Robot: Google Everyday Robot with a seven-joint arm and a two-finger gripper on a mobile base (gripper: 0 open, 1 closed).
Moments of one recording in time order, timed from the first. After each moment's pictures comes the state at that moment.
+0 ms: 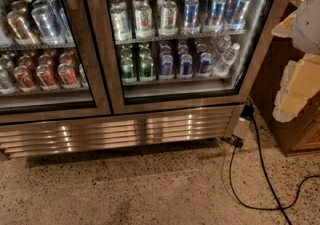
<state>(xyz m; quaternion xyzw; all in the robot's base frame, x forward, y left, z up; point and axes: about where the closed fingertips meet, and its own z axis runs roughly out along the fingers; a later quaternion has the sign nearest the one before) 0.438 -0.217 0.976 -0.60 0.78 -0.03 0.16</state>
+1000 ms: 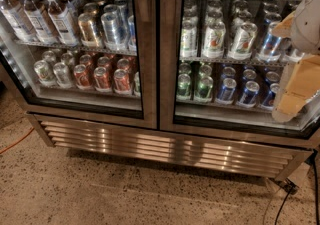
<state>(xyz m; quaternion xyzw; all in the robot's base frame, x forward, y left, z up) 0.438 -0.217 0.976 -0.60 0.78 -0.03 0.16</state>
